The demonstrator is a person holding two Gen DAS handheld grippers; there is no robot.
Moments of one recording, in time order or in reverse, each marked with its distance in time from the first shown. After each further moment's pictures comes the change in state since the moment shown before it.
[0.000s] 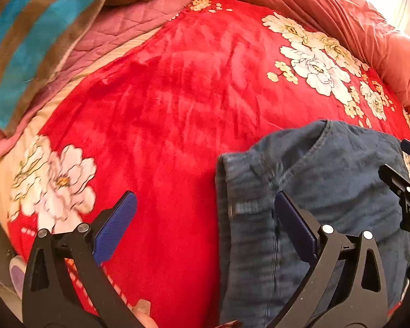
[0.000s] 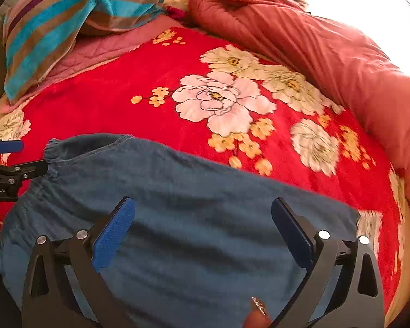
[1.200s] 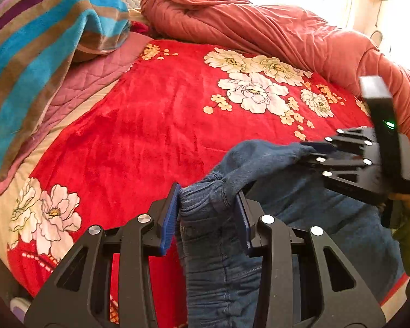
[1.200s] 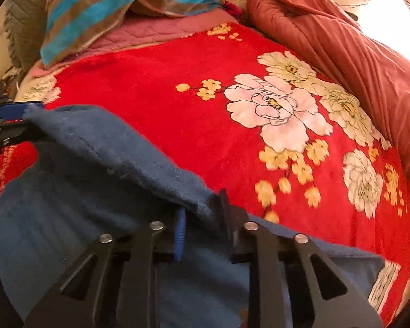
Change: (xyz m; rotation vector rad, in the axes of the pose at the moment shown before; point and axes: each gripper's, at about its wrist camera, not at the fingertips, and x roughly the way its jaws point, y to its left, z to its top) left arm -0.055 -0.030 -0.022 0.176 -0.225 -0.143; right arm 0.020 0.019 -0.004 -0.191 -0.033 0.175
